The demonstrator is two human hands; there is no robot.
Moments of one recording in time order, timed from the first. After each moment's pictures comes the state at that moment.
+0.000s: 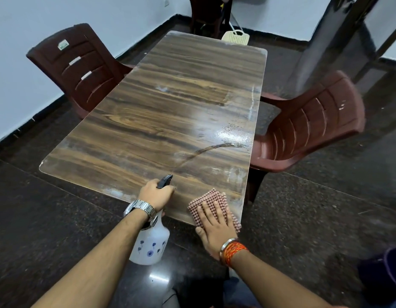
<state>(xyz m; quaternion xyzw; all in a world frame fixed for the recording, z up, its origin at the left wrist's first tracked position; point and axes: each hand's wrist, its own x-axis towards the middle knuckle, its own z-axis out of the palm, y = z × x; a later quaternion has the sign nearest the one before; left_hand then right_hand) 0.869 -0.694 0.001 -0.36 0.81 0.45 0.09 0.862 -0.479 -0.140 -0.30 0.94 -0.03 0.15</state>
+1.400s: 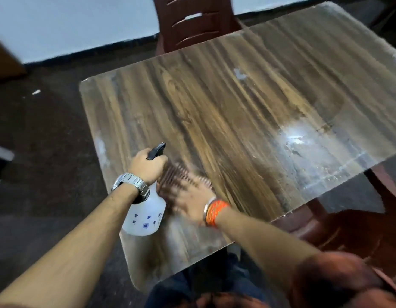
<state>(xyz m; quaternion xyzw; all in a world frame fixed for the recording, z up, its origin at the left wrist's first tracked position) 0.706 -0.648 -0.011 -0.69 0.57 0.42 -0.11 0.570 -0.556 -0.146 -0.86 0.49 0.05 0.10</state>
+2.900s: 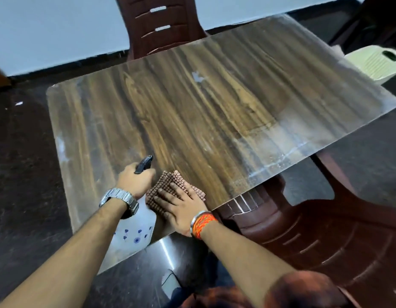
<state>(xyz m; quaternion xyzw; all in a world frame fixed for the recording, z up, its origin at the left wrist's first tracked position) 0.619 -0.550 -0.011 -0.68 0.58 0.43 -0.11 0.492 -0.447 -0.147 -0.78 0.61 0.00 0.13</state>
